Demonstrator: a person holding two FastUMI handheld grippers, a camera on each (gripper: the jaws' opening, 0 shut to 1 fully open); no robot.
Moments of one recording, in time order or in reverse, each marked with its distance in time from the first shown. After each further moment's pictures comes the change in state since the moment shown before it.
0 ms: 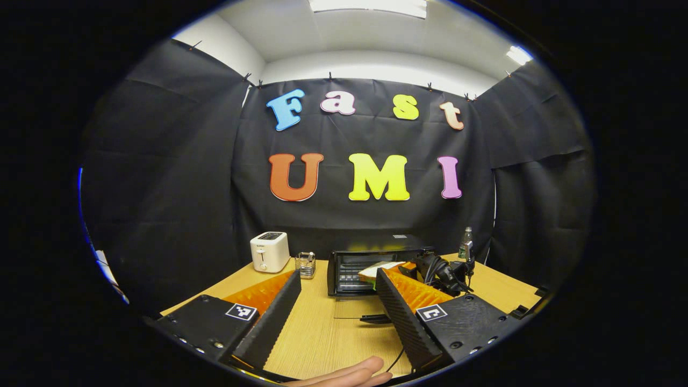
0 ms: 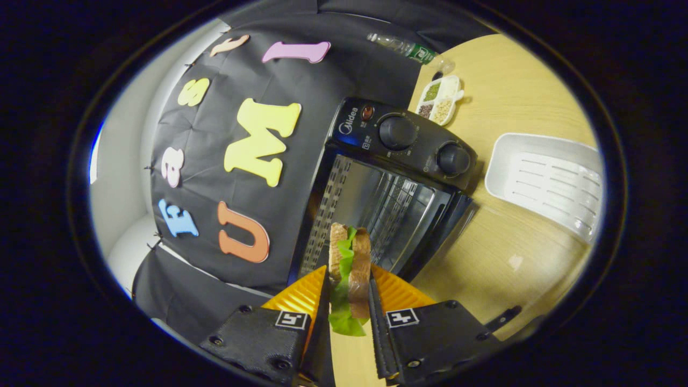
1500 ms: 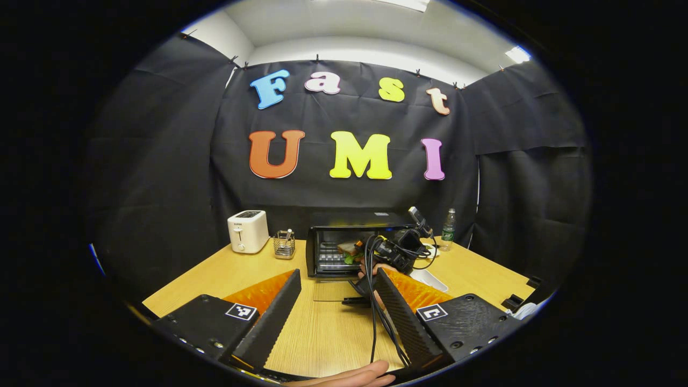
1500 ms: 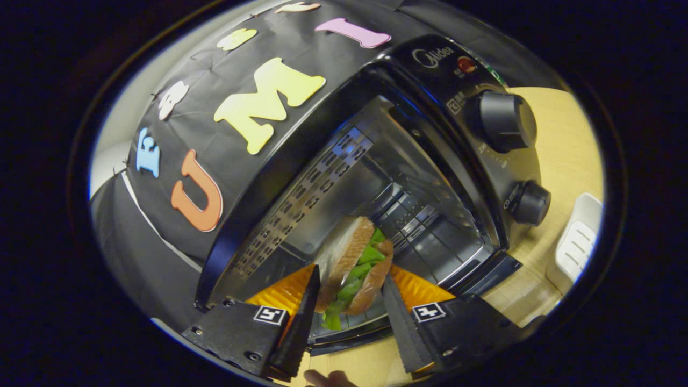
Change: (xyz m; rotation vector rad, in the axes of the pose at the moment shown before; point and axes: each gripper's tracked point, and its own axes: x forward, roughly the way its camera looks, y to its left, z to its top) left arm 0.005 -0.030 -0.048 -0.022 0.105 -0.108; right arm 0.095 -0.033 0.010 -0.376 0.010 -0.112
